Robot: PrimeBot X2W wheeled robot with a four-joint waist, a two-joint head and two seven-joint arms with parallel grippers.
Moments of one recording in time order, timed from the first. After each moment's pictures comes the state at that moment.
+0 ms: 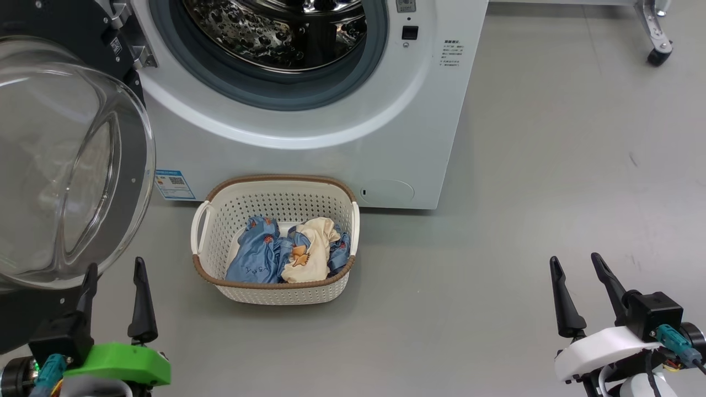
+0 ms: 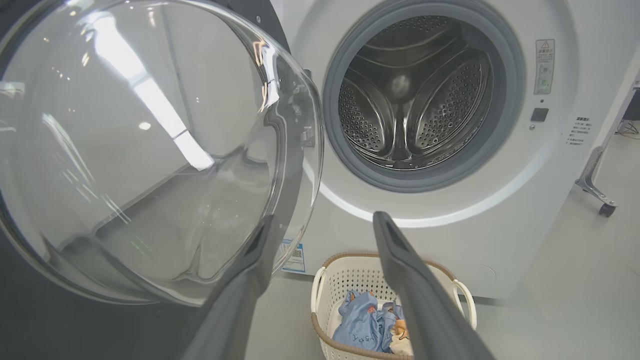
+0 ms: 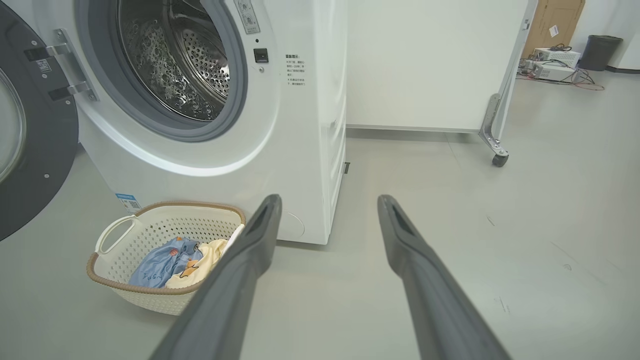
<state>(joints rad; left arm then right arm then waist) 0.00 0.10 0.03 0.17 -0.29 -0.04 -0.25 0.01 -0.13 0.10 0.25 0.21 0.12 -0.25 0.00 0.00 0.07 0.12</state>
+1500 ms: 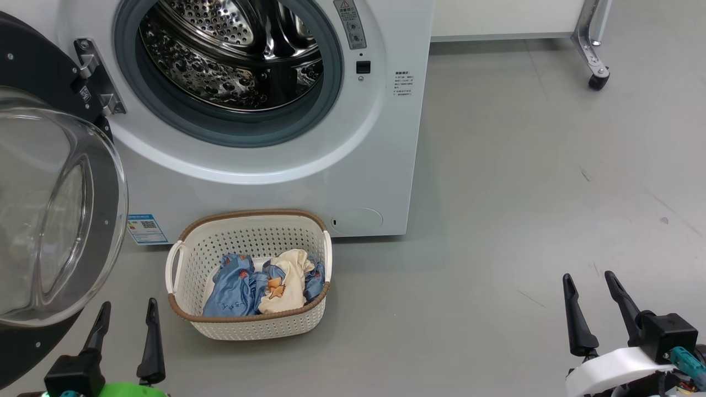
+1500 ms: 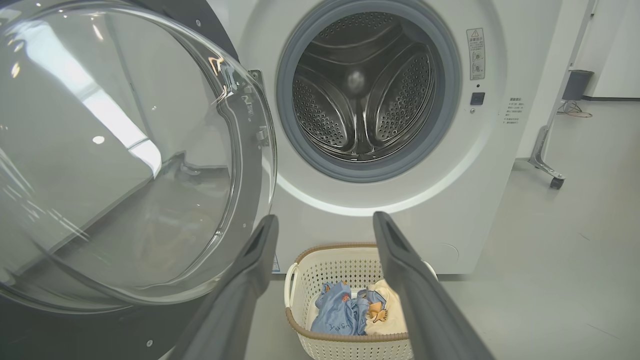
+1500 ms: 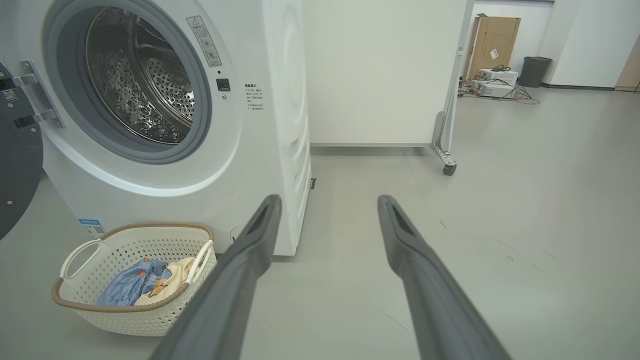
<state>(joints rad) 0.12 0.09 0.03 0.15 -0.23 -0.07 -0.25 0.09 -0.13 0.06 0.19 0.20 0.12 -0.25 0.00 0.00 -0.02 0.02</state>
